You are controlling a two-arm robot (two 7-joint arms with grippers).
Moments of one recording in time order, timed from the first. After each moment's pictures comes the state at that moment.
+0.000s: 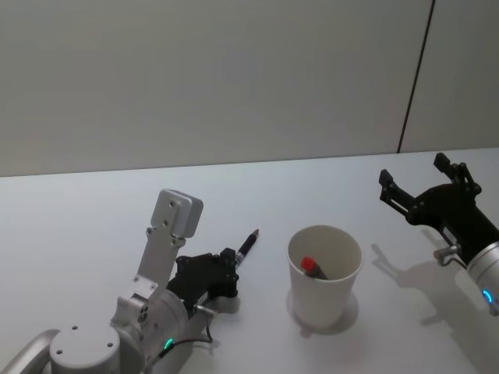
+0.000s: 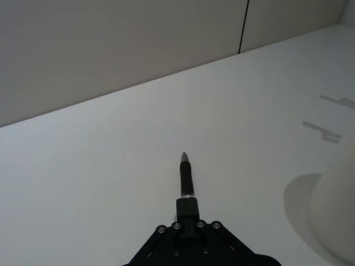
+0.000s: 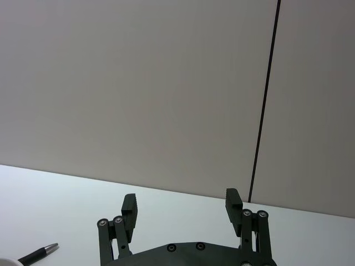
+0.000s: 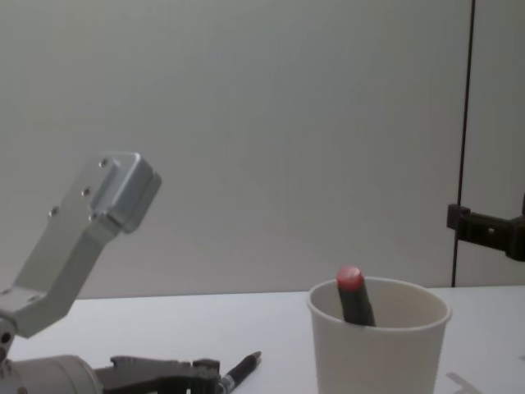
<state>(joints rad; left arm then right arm) -0.05 0.40 0.42 -1.72 -0.42 0.37 -0.02 -0.01 0.34 -0.23 -1.77 0.29 0.03 0.07</state>
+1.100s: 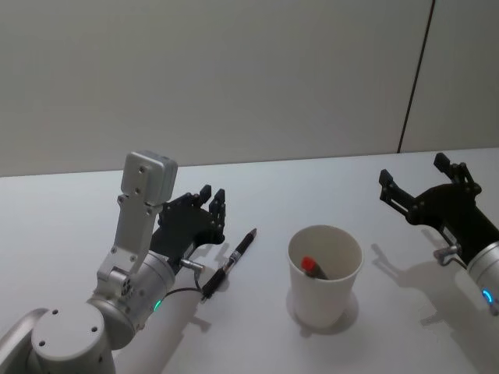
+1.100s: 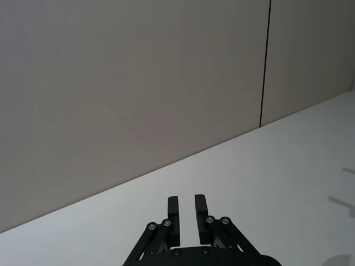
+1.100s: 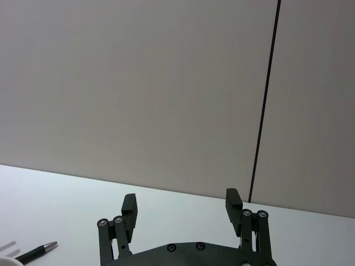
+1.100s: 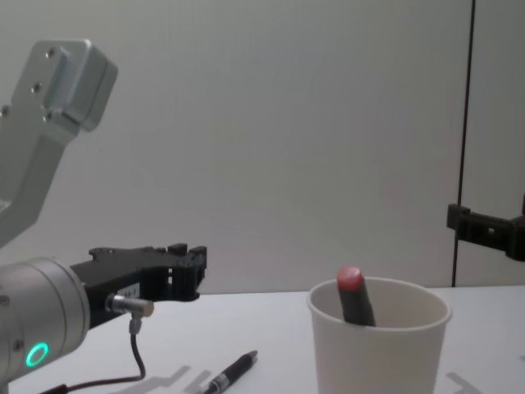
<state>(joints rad) -0.08 0.39 0.38 -1.75 -0.35 0.18 0.01 -0.01 0.34 -0.23 -1.77 0.29 0.03 0.07</state>
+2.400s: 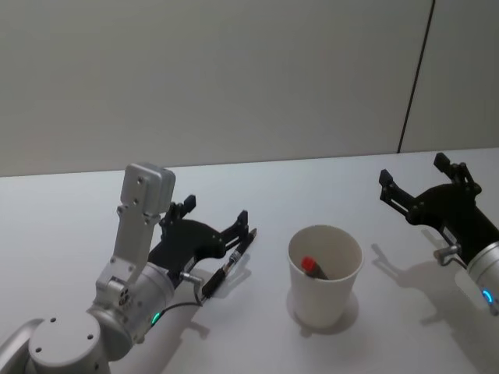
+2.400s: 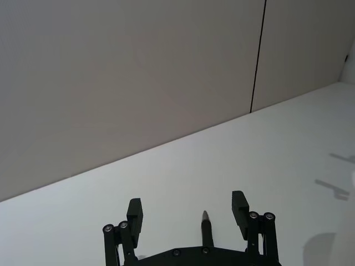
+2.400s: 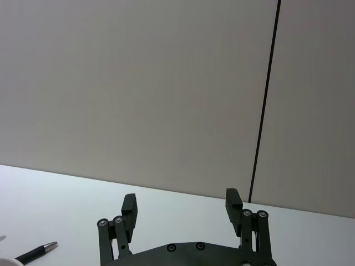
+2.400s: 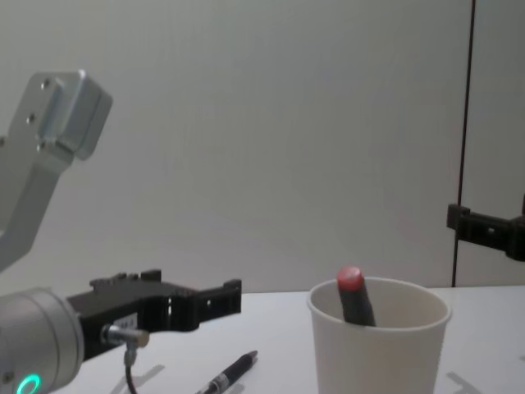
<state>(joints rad) -0.05 0.40 0.38 -1.74 -0.40 0.19 -0.03 -0.01 0.34 -0.23 -1.77 0.29 0.03 0.07</state>
